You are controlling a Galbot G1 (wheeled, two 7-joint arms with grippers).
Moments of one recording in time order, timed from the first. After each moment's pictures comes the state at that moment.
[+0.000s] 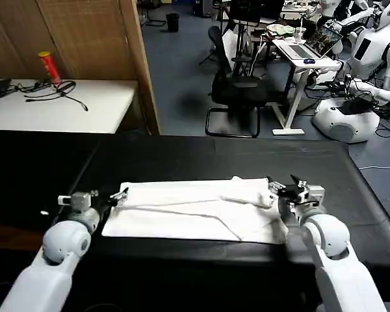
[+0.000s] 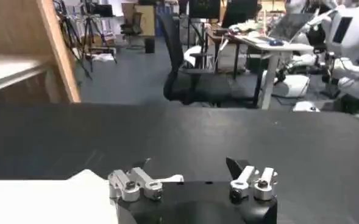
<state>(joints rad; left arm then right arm) 1.17 -1.06 -0.50 -1.85 -0.55 0.56 -0.13 -1.14 1.17 0.53 1.92 0.44 -0.56 0.10</state>
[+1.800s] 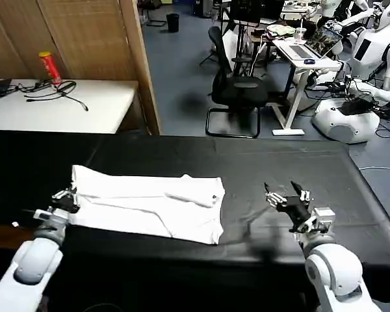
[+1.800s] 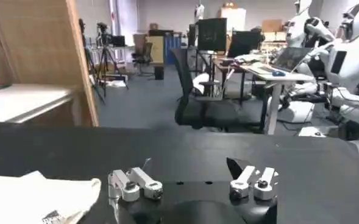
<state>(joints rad) 1.30 -0.94 -0.55 -1.84 -0.05 0.37 -0.10 -1.32 1.24 0.58 2.13 0.38 -0.50 0.09</state>
